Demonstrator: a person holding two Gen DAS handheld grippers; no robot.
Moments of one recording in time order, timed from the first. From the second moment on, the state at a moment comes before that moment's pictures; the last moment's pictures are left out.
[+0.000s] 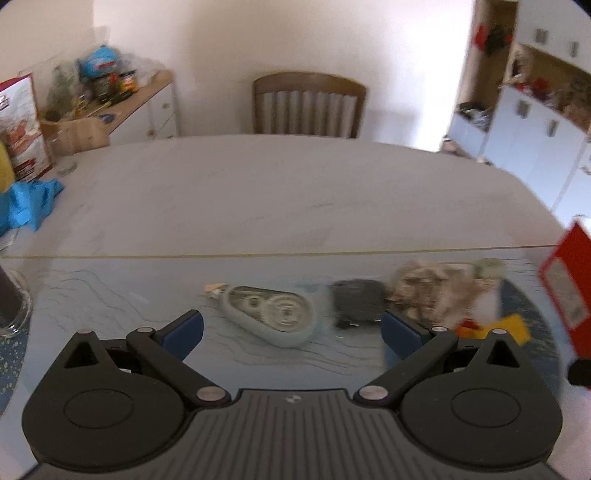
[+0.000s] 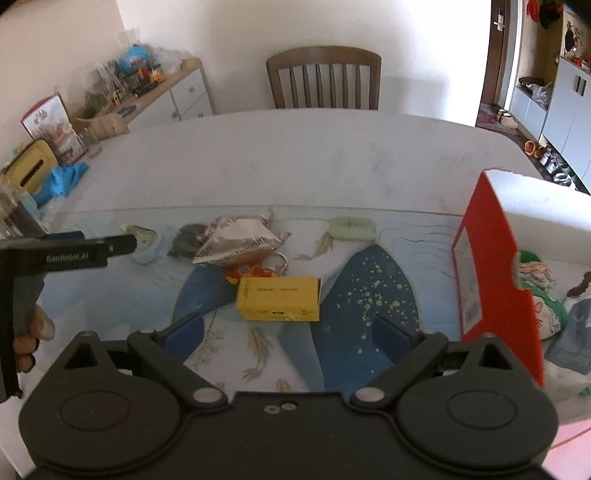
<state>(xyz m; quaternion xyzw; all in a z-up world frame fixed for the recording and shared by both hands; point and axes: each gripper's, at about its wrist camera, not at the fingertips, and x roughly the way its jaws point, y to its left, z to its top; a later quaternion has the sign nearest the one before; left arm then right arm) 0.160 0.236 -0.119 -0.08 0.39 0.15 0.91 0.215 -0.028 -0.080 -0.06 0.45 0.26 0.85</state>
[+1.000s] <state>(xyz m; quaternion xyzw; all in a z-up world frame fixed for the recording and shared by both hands) 0.220 0.266 -0.170 -0.14 0.44 0.29 0.84 0.257 0.023 -0.128 -0.11 0.47 0.27 0.83</state>
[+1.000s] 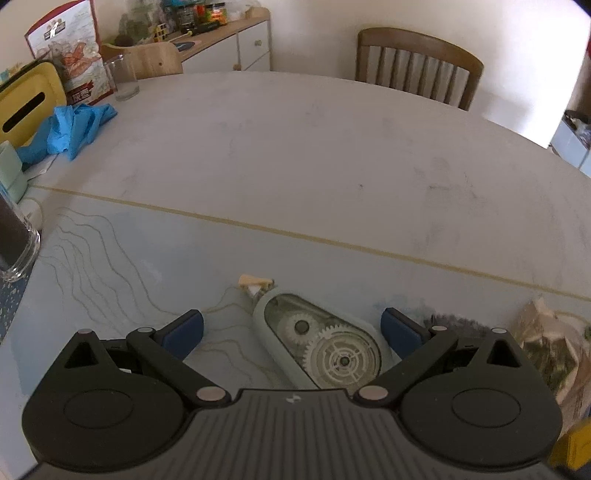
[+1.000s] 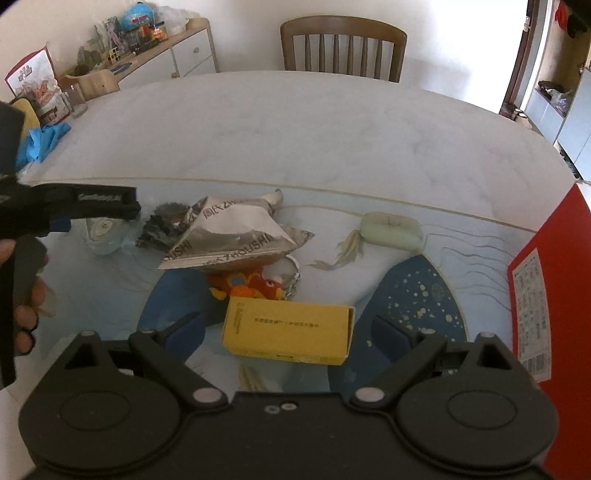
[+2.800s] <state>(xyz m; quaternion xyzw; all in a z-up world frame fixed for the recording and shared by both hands) 0.137 0.191 -0.111 -0.10 0.45 0.17 0.87 0.214 -0.037 -0.076 -0.06 0.47 0.29 0.83</state>
